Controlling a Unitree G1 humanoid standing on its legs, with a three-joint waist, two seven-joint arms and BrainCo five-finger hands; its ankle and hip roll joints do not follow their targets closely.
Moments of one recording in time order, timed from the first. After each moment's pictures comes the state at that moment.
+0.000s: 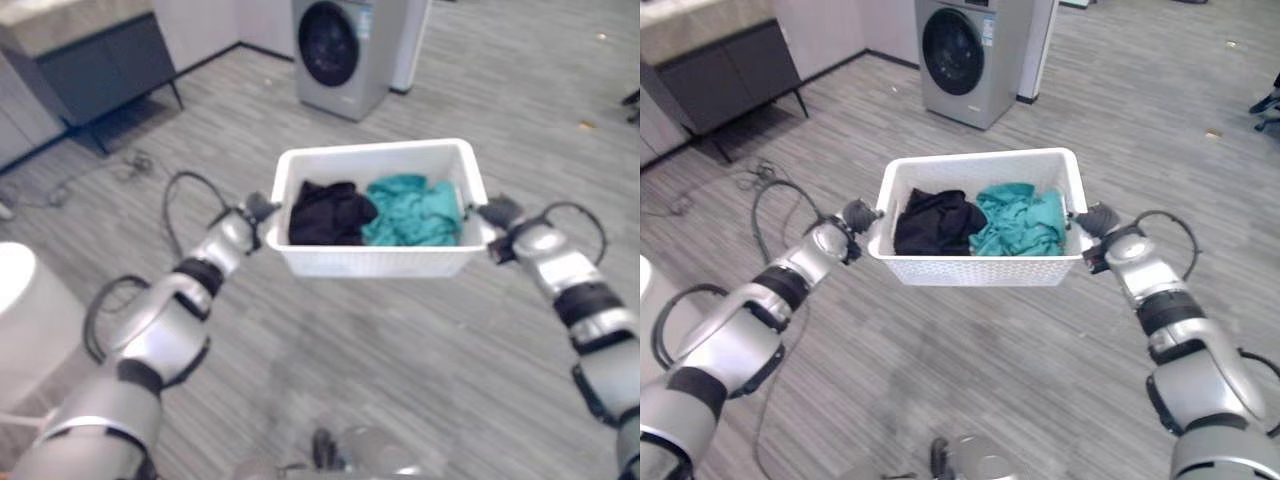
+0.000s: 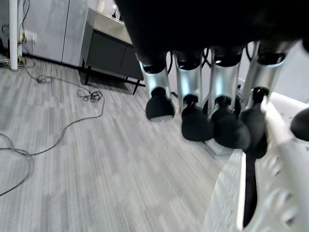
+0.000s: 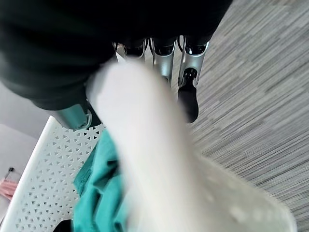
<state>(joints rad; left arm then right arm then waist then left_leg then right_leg) -1.06 0.41 -0.74 1.12 -0.08 0.10 0.11 -0.84 -0.77 0.47 0.75 0.36 0.21 -0.02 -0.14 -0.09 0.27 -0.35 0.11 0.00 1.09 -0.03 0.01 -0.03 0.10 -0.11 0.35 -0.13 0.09</state>
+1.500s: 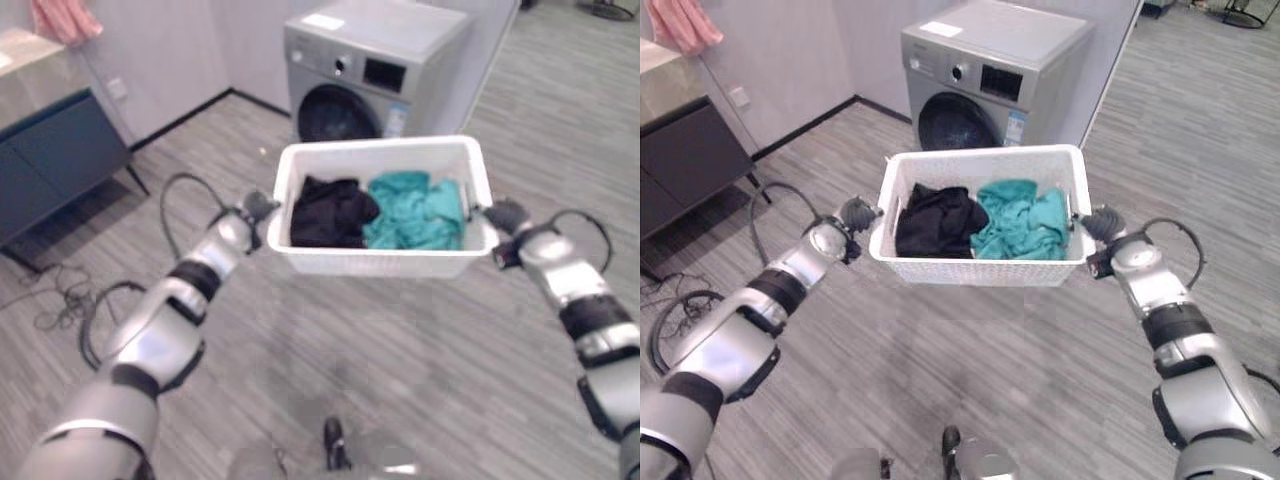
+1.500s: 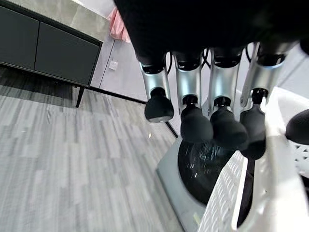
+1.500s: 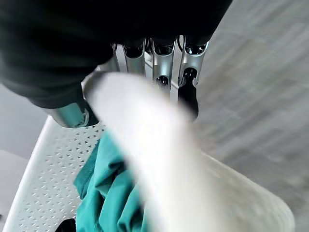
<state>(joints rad) -1.03 0.44 -0.69 1.00 -0.09 0.10 0.12 -0.75 -0.82 0.39 0.63 0.34 0.21 -0.02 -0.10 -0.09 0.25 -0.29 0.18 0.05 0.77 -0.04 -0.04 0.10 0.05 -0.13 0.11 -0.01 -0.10</state>
